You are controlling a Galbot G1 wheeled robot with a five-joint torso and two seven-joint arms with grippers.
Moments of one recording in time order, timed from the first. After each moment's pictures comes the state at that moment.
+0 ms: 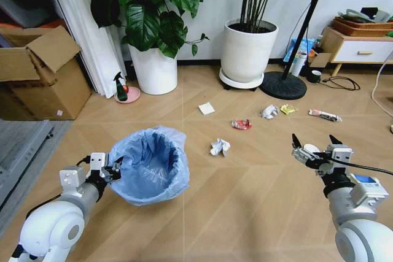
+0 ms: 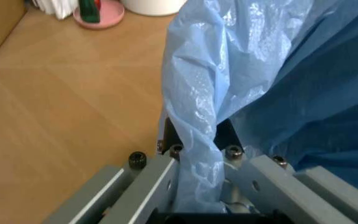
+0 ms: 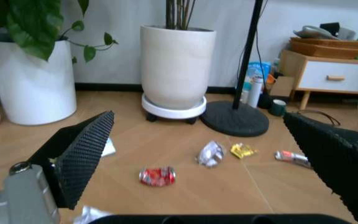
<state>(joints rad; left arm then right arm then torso) 1.45 -1.06 -0.65 -2.25 -0.67 0.70 -0.20 -1.61 1.33 0.82 2.34 0.28 -0.26 0.04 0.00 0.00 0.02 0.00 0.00</state>
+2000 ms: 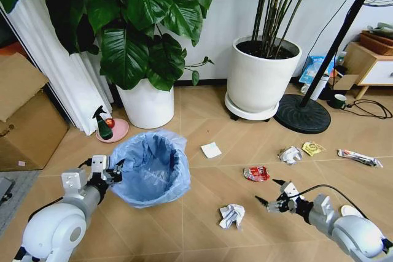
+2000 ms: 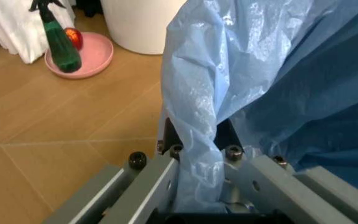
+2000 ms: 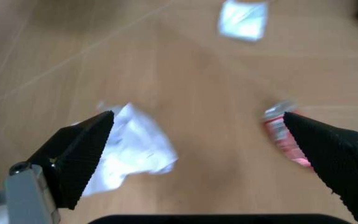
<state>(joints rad) 1.46 -1.08 -0.64 -2.24 -0.66 0.71 -0.20 -1.47 0.73 0.37 1.71 0.36 -0.06 -0.46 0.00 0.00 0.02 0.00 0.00</state>
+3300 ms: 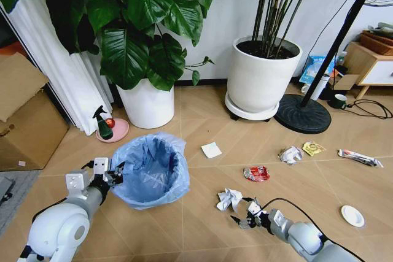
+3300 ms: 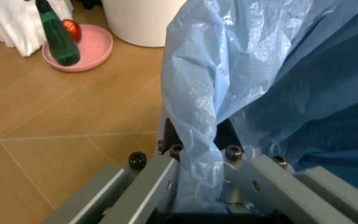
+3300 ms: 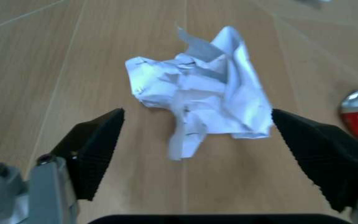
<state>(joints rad) 1.45 -1.09 -0.63 -2.21 -0.64 0.71 -0.19 -1.27 0.90 0.12 1.47 0.14 0.01 -0.39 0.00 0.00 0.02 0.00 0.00</state>
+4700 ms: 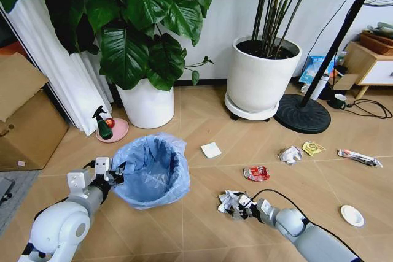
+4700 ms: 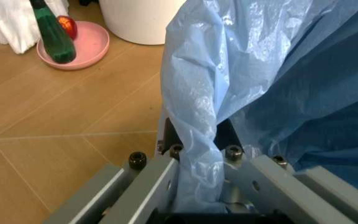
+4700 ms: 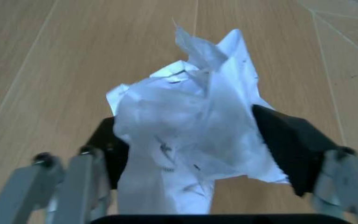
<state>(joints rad) 1.43 -1.09 -0.62 -2.18 -0.64 0.71 -0.17 -1.02 1.00 -0.05 1.21 0.10 0.04 -0.44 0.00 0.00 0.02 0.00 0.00</state>
